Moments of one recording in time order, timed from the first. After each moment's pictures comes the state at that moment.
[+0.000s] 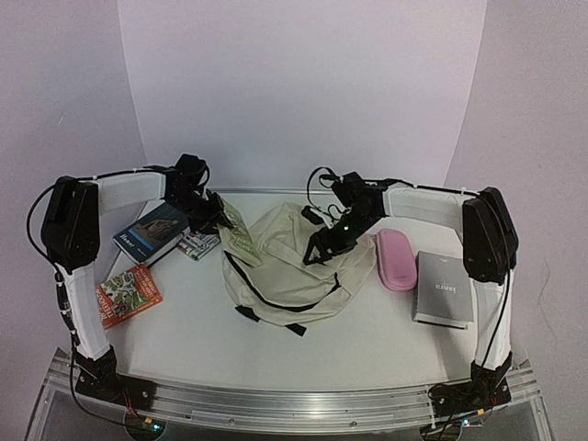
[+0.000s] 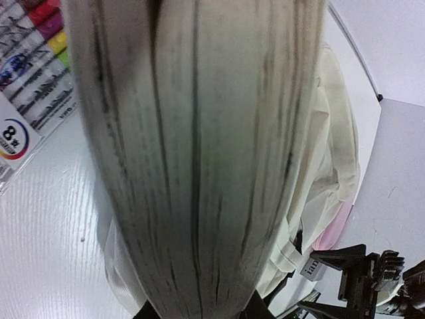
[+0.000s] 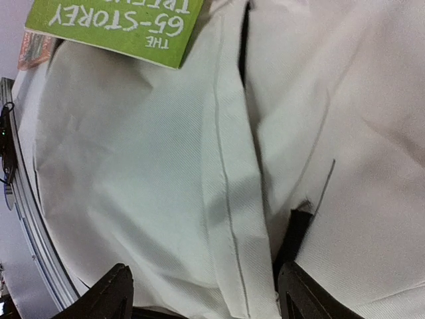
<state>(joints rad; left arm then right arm) -0.38 1.96 1.55 -0.62 0.42 -0.83 0.61 2.11 1.69 -0.75 -0.50 -0.06</state>
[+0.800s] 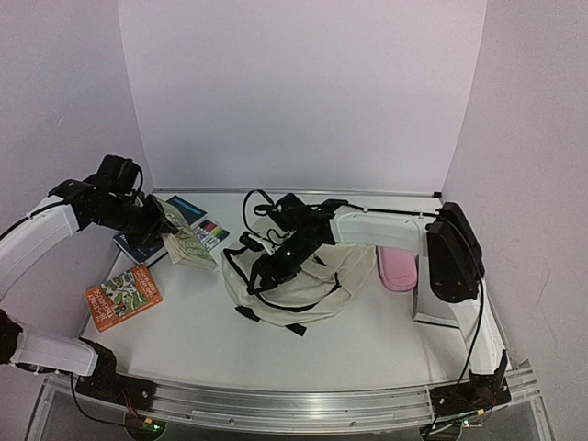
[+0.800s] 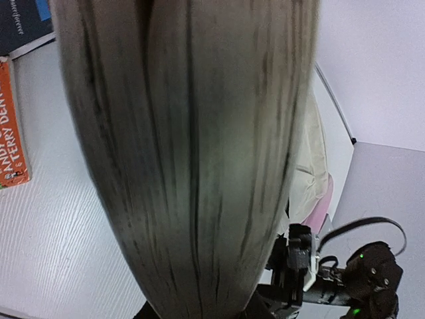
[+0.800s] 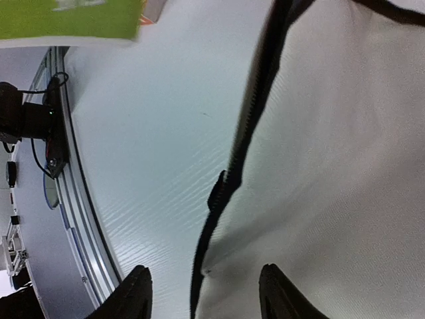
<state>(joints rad) -0.35 1.18 1.12 -0.81 0.20 -1.02 0.91 2.27 1.90 -0.69 -0.54 0.14</state>
